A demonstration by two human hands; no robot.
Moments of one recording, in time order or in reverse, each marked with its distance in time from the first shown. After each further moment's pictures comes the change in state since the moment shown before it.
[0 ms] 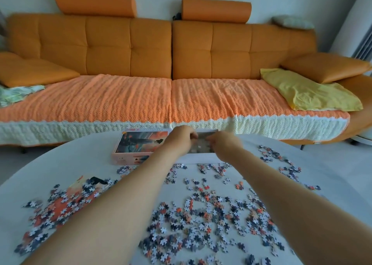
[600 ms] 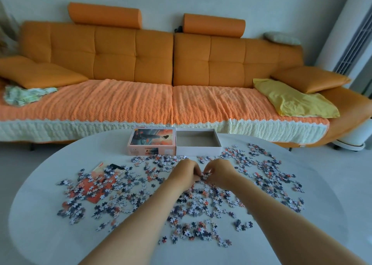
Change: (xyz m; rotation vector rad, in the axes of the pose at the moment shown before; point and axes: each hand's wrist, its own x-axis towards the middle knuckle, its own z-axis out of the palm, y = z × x) left_hand -0.130 0.012 0.037 -0.024 -0.094 0.024; right_hand -0.124 -0.015 0.018 0.090 -0.169 0.012
